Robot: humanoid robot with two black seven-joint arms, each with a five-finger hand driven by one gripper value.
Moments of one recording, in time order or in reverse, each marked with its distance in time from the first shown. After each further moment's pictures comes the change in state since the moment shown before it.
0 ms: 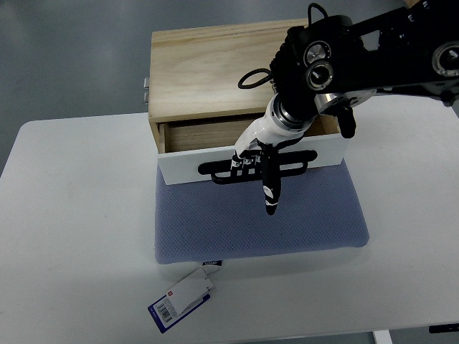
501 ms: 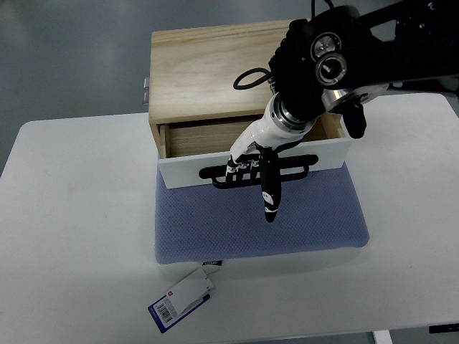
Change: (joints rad) left arm 0.000 0.000 0.001 0.000 0.000 0.000 0.000; right arm 0.044 -0.027 0.020 0.063 0.034 0.021 -0.002
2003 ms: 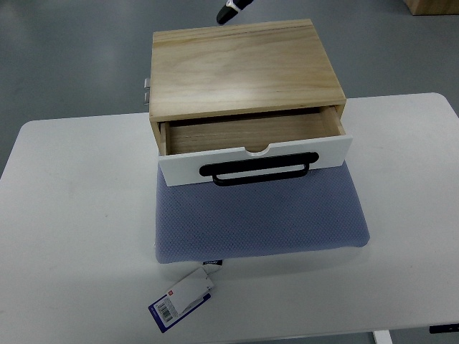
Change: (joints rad) left arm 0.000 0.000 0.007 -0.001 0.000 0.000 0.000; right arm -0.229 -0.200 0.561 -0.538 0.104 -0.072 0.141
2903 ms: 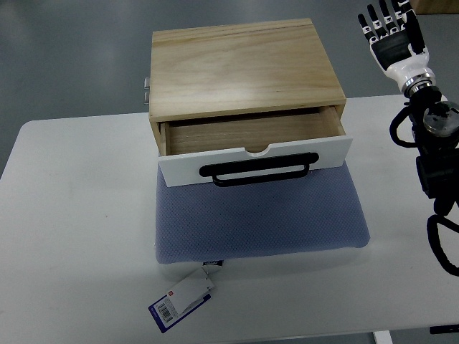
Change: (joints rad) left arm 0.000 0.000 0.005 -0.011 0.003 0.000 0.000; right arm -0.964 0.427 1.408 -0.484 -0.001 -0.040 0.437
